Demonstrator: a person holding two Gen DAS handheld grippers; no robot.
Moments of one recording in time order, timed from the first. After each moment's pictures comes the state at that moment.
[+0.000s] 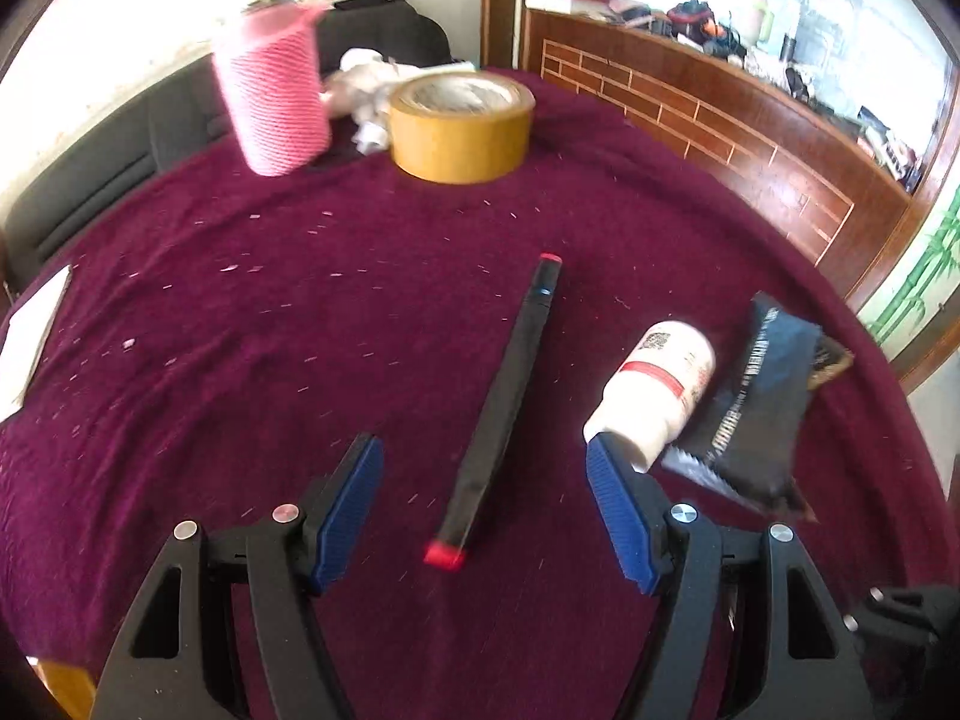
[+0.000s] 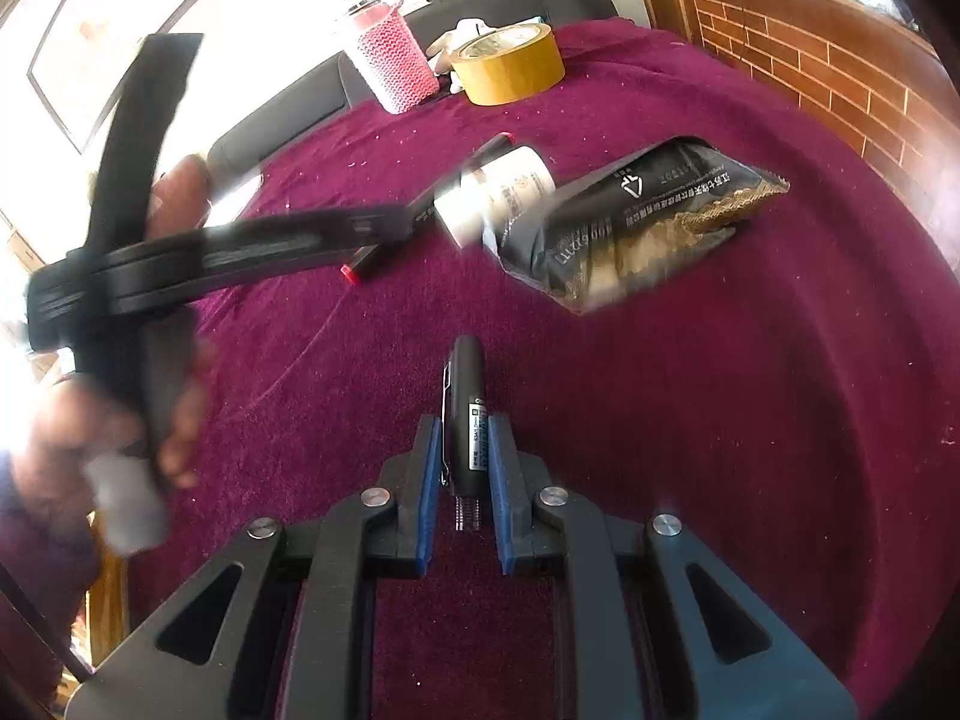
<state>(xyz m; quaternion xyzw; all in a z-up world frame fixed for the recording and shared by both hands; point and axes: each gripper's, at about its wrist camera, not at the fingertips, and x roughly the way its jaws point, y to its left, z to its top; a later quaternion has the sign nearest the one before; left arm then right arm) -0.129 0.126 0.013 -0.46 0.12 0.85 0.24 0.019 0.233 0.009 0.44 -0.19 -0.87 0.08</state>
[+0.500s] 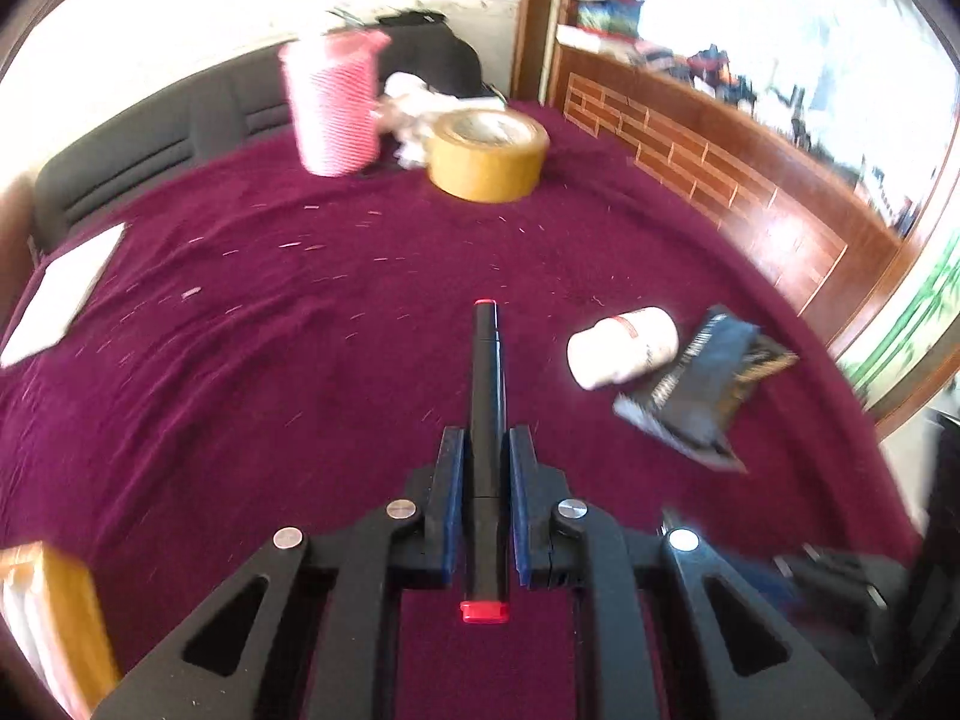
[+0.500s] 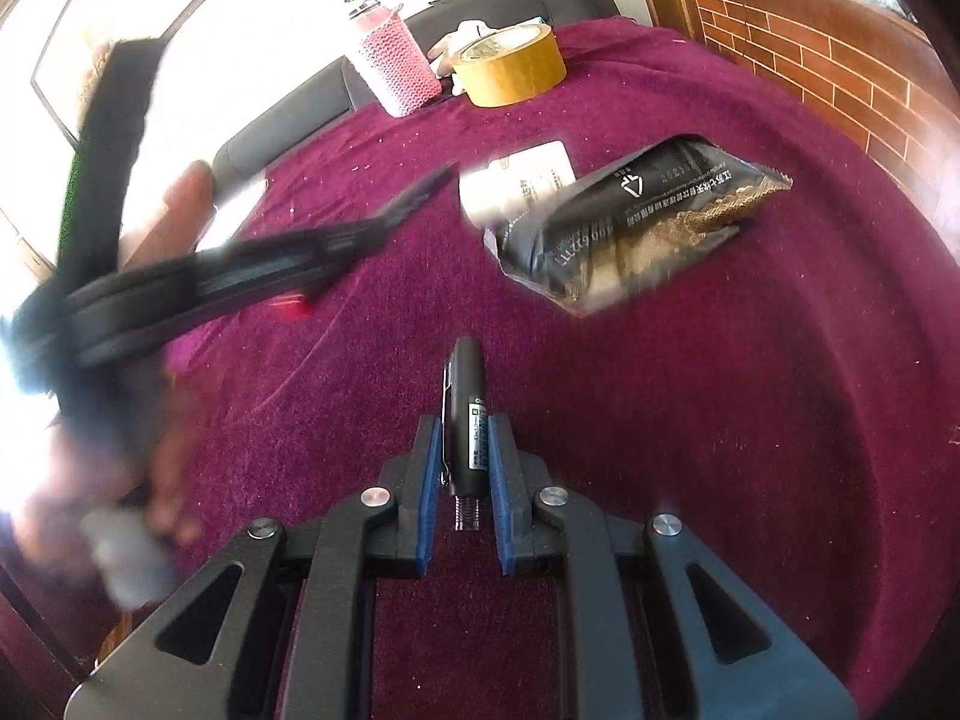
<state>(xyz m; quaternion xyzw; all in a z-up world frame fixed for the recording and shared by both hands) -0.063 0.081 0.058 -0.43 0.06 0.87 0.21 0.020 0.237 0.008 0.44 -0.20 -0.87 0.09</state>
